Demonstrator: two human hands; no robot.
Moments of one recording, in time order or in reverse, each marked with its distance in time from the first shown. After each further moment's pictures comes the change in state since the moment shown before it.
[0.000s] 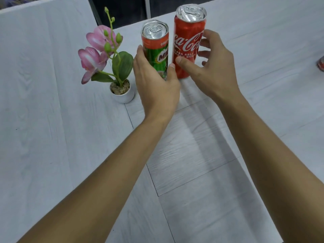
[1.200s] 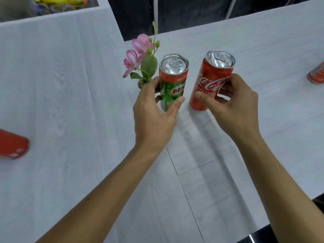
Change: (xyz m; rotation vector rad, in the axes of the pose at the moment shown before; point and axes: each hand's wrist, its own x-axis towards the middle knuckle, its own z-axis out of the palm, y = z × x) left_hand -0.056 -0.018 -0.106 -0.096 -0.145 0.126; right_hand -0.101 -0.022 -0.015 0.065 0.103 0.038
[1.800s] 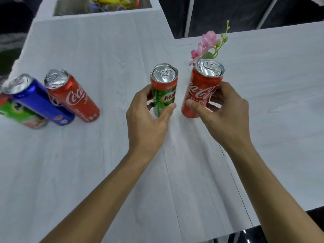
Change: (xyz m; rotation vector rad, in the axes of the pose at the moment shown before) left_hand -0.050 -0.024 -0.155 0.056 0.144 -0.080; right_hand -0.101 -0.087 0.089 0.059 -0.159 -0.112
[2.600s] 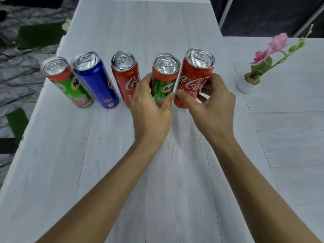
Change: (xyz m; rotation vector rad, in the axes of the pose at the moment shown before) left_hand 0.030 -0.037 -0.089 0.148 0.238 -0.063; right_hand -0.008 -0.069 0.132 0.077 -0.070 -0.056
